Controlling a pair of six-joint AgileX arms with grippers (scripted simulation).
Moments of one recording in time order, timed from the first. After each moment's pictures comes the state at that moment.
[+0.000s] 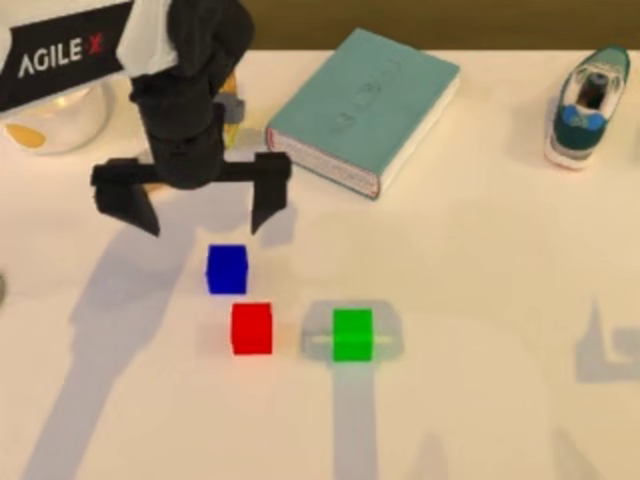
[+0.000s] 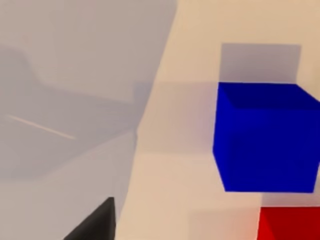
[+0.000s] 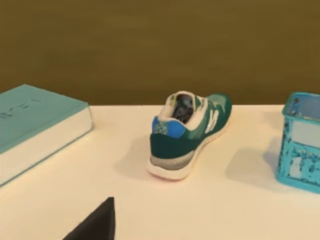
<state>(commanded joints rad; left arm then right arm) -0.41 2.14 1.70 -1.10 0.00 -0.39 0.03 0.07 0.04 -0.06 0.01 0.02</state>
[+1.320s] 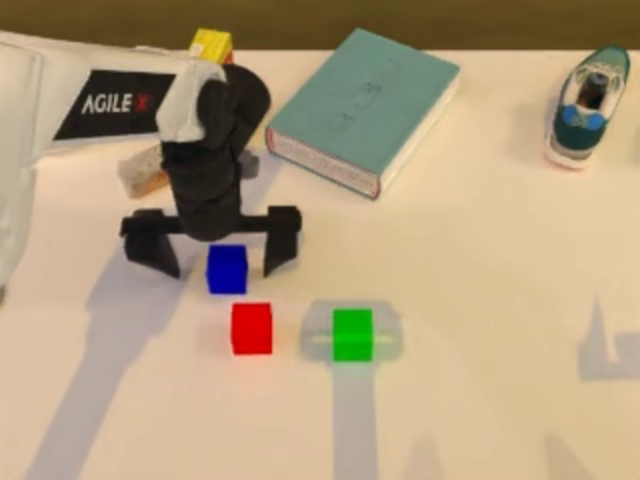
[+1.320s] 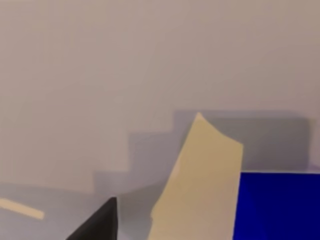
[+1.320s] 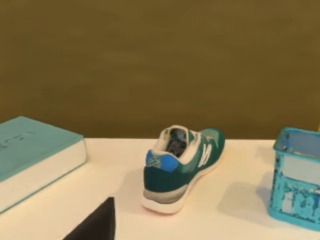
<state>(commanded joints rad) -0.42 2.30 1.59 -0.86 0.00 -0.40 0.01 0.00 0.00 0.00 0.00 0.00</state>
